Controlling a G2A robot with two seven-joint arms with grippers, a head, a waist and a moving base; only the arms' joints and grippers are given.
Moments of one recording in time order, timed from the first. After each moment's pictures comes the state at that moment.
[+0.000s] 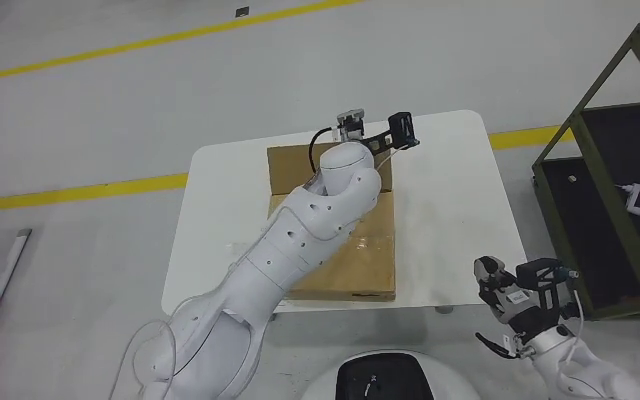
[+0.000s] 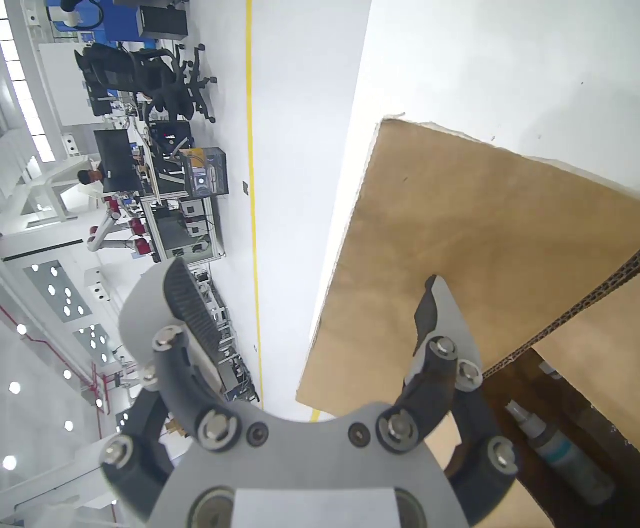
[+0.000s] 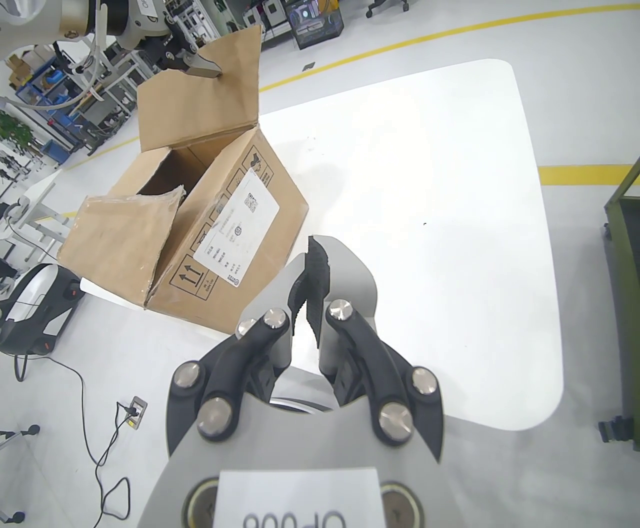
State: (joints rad) left arm 0.22 -1.60 -0.55 -0.92 1.79 -0.36 -0.79; right arm -1.92 -1.22 1.60 -2.12 -0.93 -0.13 0.17
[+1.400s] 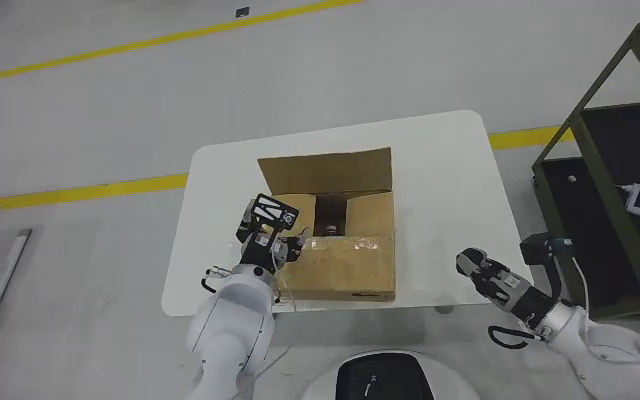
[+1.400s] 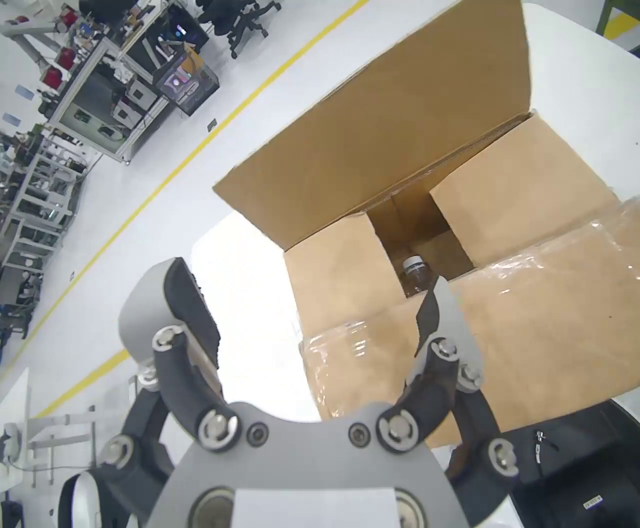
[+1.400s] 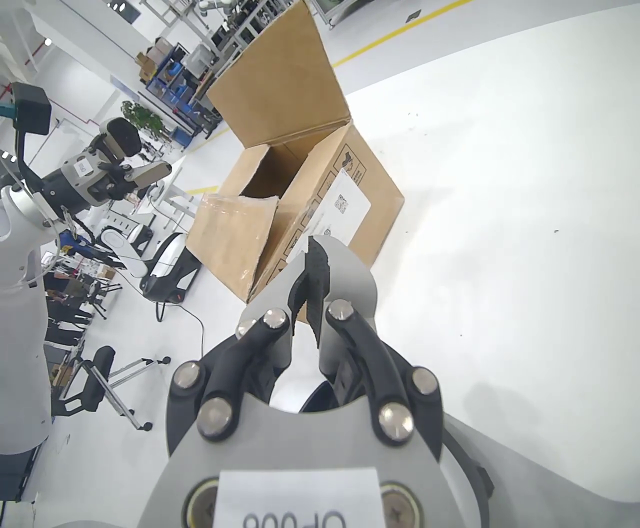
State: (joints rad) left arm 1.34 -1.39 -1.34 -2.18 1.81 -0.24 -0.85; right arm -1.76 -1.19 1.68 -2.05 -0.47 -0.36 0.53
